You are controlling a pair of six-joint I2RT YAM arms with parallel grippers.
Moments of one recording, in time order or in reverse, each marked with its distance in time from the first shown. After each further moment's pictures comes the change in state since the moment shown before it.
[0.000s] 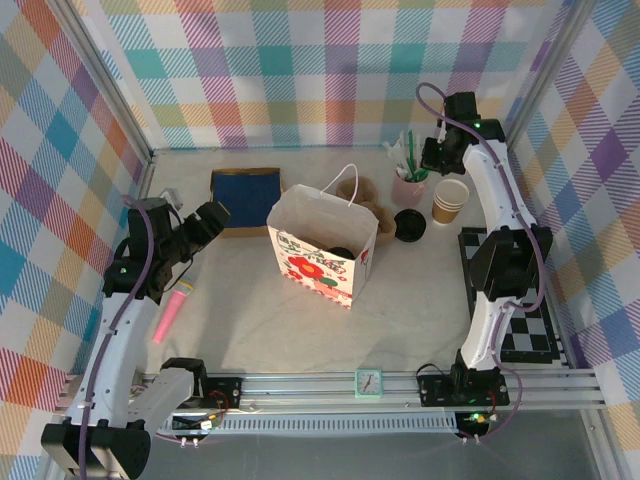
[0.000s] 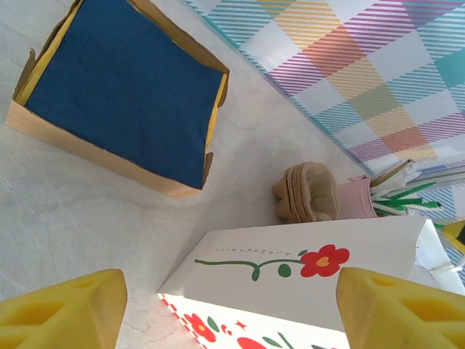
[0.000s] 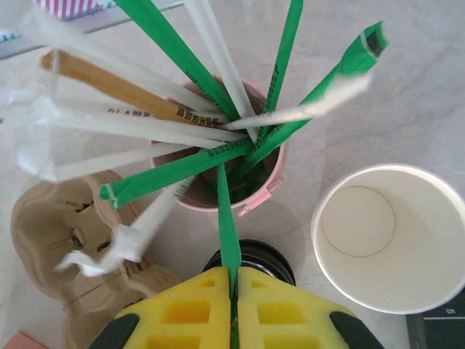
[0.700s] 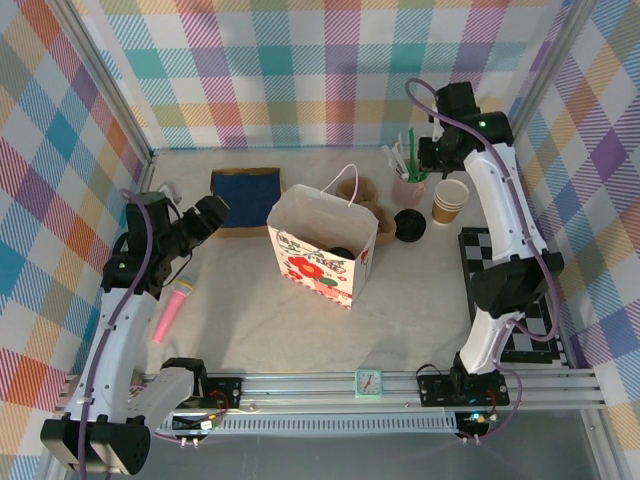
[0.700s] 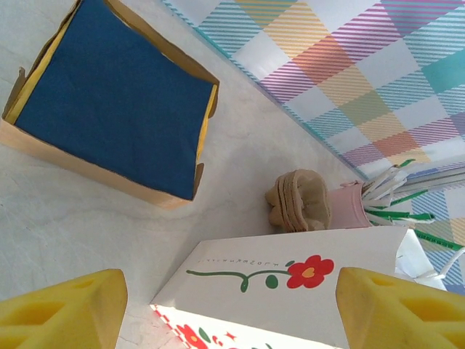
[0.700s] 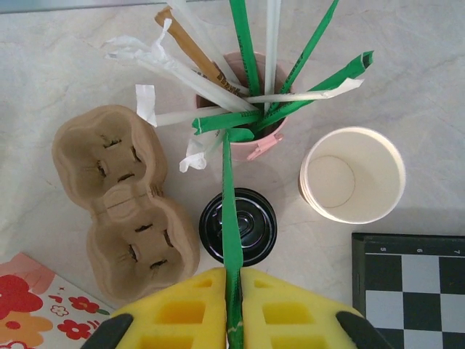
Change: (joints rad) left arm 0.000 0.026 0.042 0.008 0.001 0.008; right arm 0.116 -0.134 0.109 -0.225 0.116 -0.089
